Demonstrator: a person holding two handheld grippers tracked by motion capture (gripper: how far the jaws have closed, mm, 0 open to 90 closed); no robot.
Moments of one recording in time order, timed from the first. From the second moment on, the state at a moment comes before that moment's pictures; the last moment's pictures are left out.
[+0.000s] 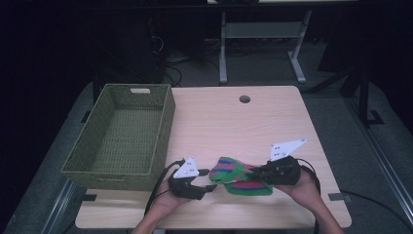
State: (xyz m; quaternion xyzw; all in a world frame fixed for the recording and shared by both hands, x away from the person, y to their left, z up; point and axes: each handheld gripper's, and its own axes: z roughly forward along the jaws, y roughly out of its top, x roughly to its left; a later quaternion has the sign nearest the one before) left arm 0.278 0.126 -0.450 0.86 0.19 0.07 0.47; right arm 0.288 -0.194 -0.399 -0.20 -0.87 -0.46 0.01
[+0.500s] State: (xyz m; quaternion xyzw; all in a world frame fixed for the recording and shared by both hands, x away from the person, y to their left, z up) left arm 0.286 0.121 -0.439 0.84 0.18 0.03 0.51; right arm 0.291 -0.200 -0.398 -0.21 -0.86 -0.46 0.01
